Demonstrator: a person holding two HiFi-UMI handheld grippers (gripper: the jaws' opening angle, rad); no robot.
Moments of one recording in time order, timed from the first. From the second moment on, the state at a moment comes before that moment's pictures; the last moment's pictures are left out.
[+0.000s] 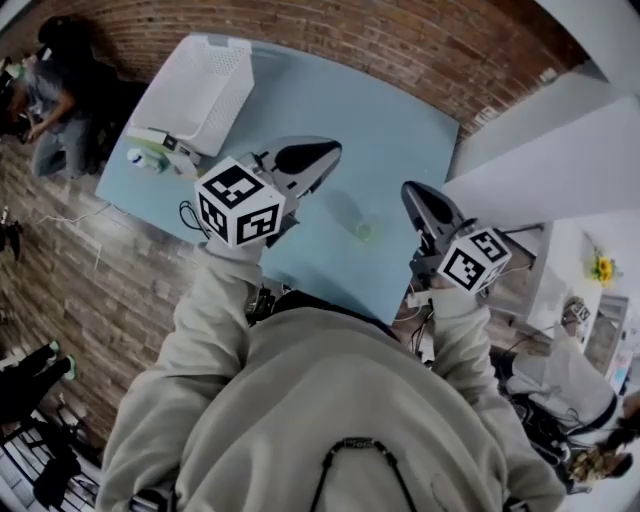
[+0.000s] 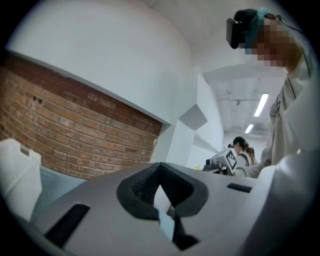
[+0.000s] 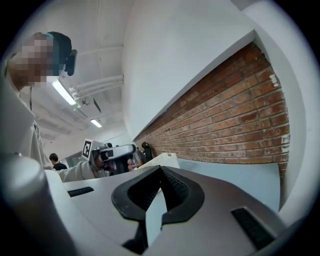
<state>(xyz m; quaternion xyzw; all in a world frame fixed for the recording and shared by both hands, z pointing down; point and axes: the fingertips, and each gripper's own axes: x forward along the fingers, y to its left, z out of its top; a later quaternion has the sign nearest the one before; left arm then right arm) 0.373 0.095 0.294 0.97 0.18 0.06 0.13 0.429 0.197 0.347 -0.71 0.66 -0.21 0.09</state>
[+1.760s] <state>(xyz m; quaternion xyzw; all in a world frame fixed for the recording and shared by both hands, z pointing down) 0.381 0.183 0.515 0.91 0.20 0.22 0.28 0.450 0.272 0.614 -0.68 0.56 -0.46 -0.07</state>
